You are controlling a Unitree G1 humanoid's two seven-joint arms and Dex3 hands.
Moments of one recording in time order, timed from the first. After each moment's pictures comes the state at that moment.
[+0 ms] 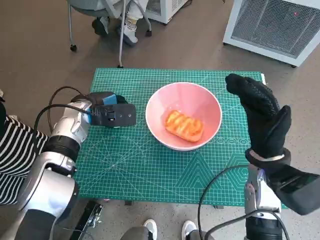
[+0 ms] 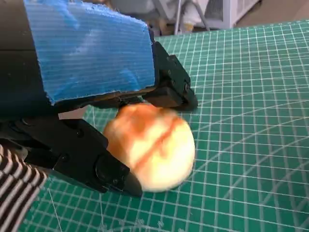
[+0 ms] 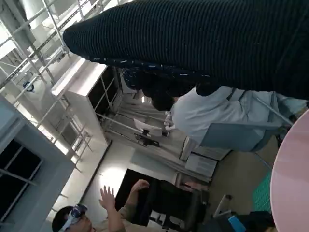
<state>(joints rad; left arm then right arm) -1.07 0.44 -0.52 1.29 0.68 -0.14 -0.20 -0.36 -0.11 -0.11 0.09 0.28 -0.51 0.34</state>
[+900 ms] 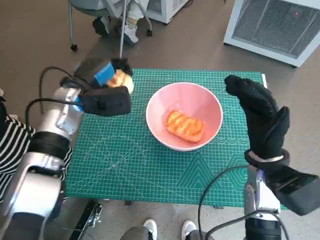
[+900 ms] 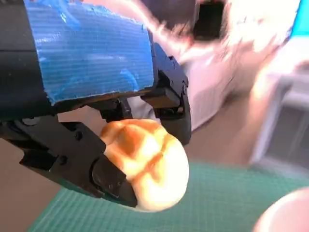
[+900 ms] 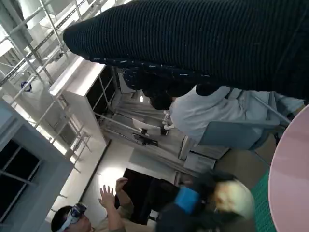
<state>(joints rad) -1.00 0.55 -0.32 0.80 0.56 -0.24 -0.04 -0.36 -0.11 -0.10 0.09 0.27 -0.51 0.33</state>
